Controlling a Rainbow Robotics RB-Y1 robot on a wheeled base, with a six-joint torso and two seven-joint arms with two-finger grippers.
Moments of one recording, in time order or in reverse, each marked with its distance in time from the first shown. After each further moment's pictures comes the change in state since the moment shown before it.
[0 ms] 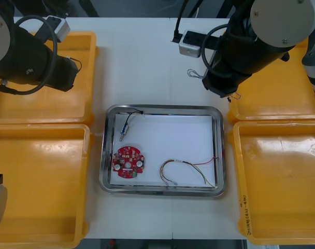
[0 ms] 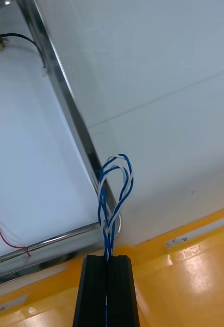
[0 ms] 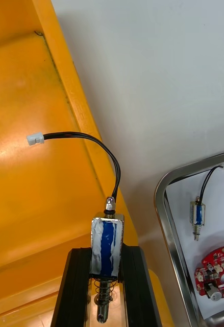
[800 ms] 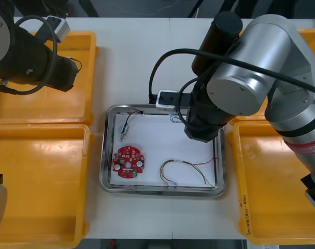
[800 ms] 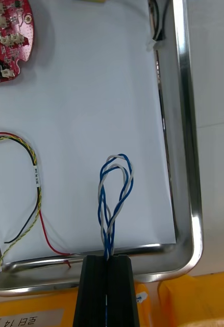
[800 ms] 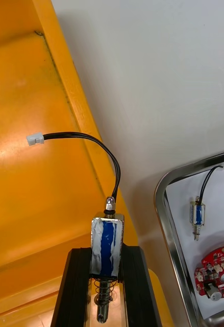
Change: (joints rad) right arm 0.145 0.073 0.190 -0.107 0.111 0.000 0.057; left arm 0.000 0.000 0.000 0.000 0.000 0.000 0.000
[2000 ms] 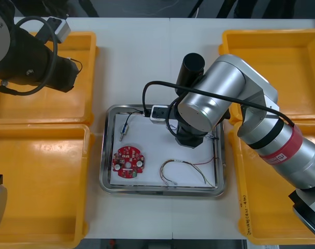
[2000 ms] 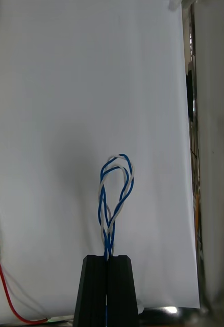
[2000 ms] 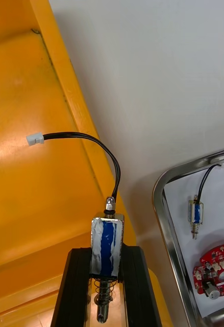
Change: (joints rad) right arm 0.038 0.068 0.123 0.255 0.182 -0.214 0.071; left arm 0.003 0.000 0.000 0.000 0.007 0.000 0.000
